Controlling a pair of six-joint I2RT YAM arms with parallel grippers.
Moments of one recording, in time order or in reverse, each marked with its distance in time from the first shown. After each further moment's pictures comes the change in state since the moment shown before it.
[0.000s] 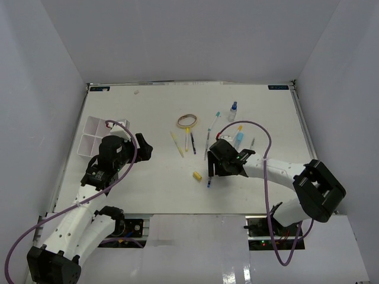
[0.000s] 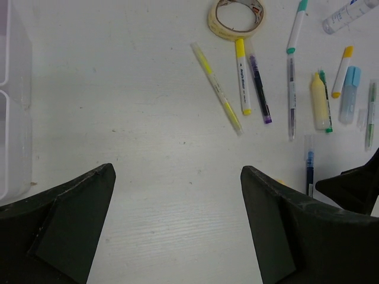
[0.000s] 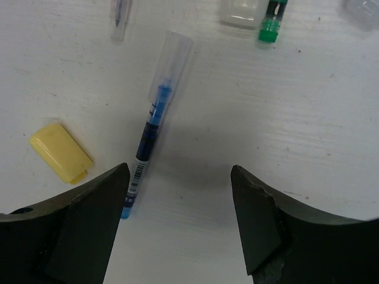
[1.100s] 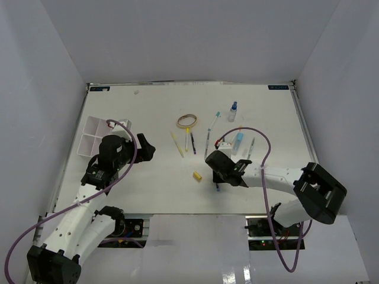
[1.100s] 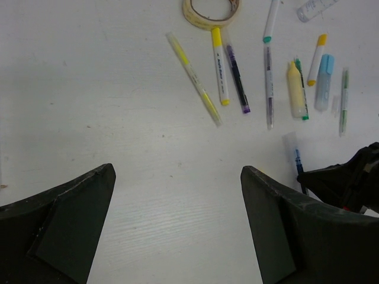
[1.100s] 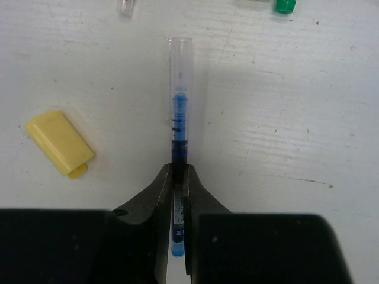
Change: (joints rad) left arm 0.000 0.000 0.001 0.014 0.045 -0.013; right arm 0.142 0.008 -0.080 0.100 0.169 0.134
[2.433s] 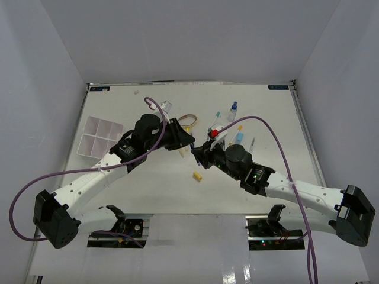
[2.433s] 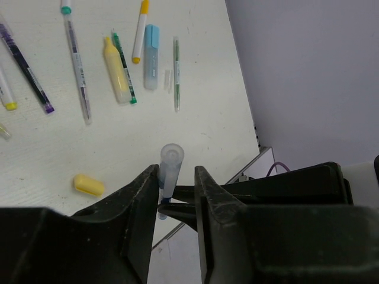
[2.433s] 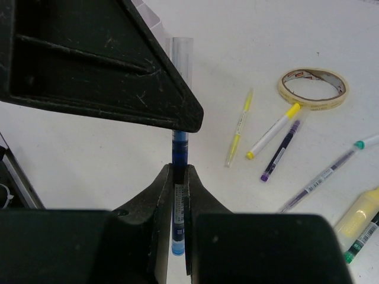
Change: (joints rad) left arm -0.390 0.418 0.346 0.145 0.134 -0.421; right arm 0.080 -0.348 -0.024 0.564 -0.181 -0.523
